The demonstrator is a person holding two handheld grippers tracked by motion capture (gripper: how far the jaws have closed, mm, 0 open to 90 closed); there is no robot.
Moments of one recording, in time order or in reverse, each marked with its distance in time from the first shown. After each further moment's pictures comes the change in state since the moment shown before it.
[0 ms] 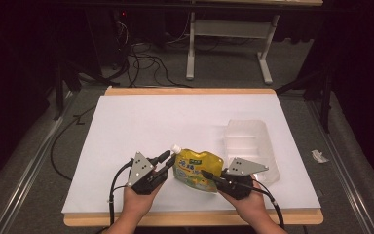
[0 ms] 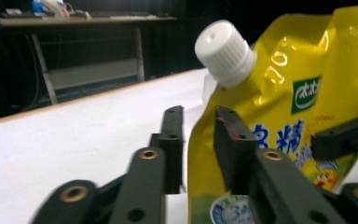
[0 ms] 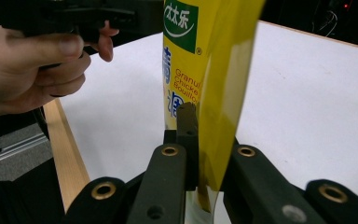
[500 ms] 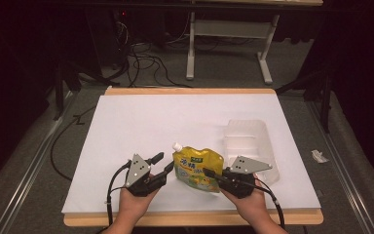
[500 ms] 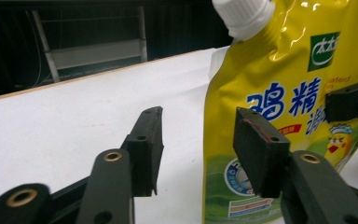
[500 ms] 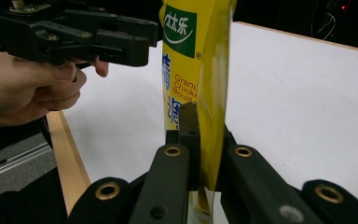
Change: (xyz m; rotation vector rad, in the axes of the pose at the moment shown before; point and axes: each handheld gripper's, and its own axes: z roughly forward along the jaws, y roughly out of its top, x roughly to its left) left arm 0.006 -0.007 -0.005 0.074 0.017 -0.020; right arm -0.004 0.002 -0.005 -0.028 0.002 0.027
